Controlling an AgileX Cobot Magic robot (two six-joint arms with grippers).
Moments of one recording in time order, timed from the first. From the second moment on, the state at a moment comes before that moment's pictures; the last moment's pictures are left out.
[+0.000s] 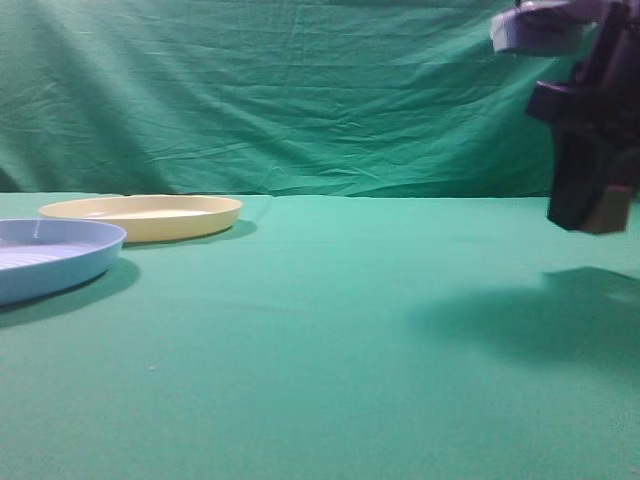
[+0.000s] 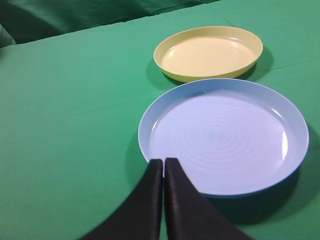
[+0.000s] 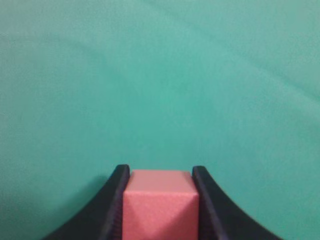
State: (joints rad) left arm -0.19 -0.01 0.02 0.18 0.36 -0.07; right arm 0.30 1.72 -1.01 0.17 0.58 -0.37
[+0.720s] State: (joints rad) left arm -0.19 -0.01 0.02 0.18 0.36 -0.07; right arm 0.66 2.31 -2.11 0.28 0.79 -0.50
